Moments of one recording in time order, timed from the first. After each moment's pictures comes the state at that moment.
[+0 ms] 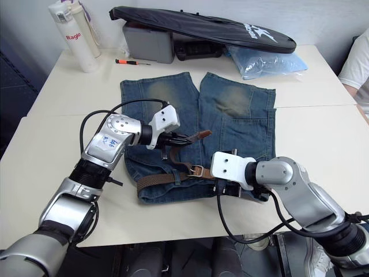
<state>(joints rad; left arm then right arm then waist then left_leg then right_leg) -0.89 0.41 -0.30 0.28 -0.07 0.47 -1.00 -0.39 -0.89 0.33 -0.57 0.05 0.61 0.86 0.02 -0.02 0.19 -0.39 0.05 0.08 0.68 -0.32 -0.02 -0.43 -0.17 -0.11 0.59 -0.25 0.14</state>
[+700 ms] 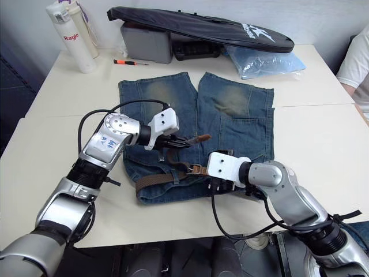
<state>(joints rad) -0.89 0.43 -0.32 0.28 -0.05 0.42 -1.06 -0.37 -0.77 0.35 -0.47 -0.04 0.49 0.80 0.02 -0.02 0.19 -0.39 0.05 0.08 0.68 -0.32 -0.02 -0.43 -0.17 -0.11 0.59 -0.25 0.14</state>
